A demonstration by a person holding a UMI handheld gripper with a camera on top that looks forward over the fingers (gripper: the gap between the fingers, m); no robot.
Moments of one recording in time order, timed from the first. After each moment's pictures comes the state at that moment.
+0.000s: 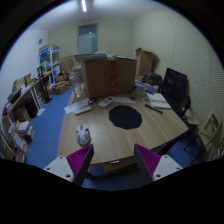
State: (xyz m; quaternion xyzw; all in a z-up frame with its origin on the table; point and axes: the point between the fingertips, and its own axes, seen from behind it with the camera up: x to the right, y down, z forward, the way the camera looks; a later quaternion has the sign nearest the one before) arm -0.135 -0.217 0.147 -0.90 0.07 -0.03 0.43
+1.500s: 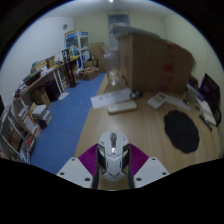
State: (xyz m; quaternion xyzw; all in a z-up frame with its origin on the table) arm -0.287 -0.029 0.026 -0.92 -0.07 0.06 0.39
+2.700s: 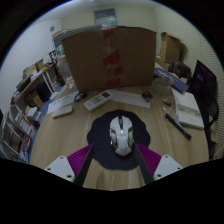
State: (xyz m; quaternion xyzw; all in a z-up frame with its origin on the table) arm -0.019 0.018 0.030 -0.93 -0.04 0.07 0.35
